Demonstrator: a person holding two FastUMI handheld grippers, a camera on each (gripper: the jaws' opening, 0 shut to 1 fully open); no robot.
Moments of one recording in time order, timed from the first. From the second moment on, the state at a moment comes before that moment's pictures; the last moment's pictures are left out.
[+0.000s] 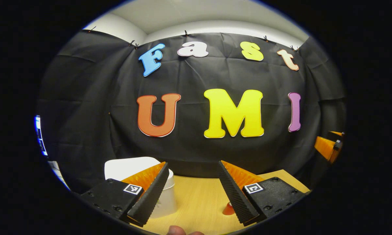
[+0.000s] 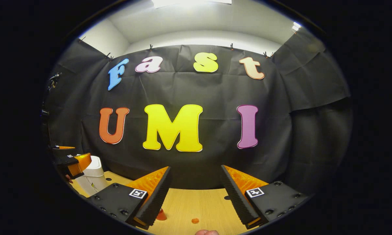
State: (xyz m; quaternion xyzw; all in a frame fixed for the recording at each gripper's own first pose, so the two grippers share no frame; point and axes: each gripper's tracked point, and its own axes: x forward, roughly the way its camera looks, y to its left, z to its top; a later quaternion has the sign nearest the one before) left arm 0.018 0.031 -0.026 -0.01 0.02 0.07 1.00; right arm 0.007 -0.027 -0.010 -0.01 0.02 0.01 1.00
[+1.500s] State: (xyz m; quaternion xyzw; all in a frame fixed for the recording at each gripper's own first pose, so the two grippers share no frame) left arm 0.073 0.184 -0.109 -0.05 0.14 0.27 0.95; right arm 0.030 -0.006 -0.015 -0.05 0.04 0.05 1.00
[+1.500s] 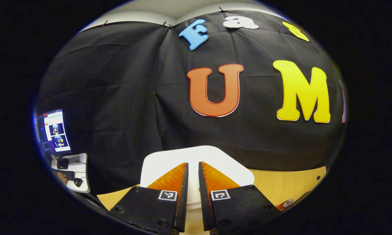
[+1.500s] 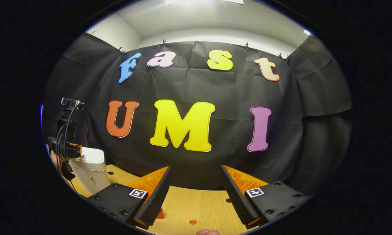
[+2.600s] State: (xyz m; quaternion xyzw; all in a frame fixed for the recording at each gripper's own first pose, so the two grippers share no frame) left arm 0.074 0.165 -0.098 -0.06 0.12 0.25 0.96; right arm 0.031 -0.021 -0.030 -0.03 0.06 0.04 1.00
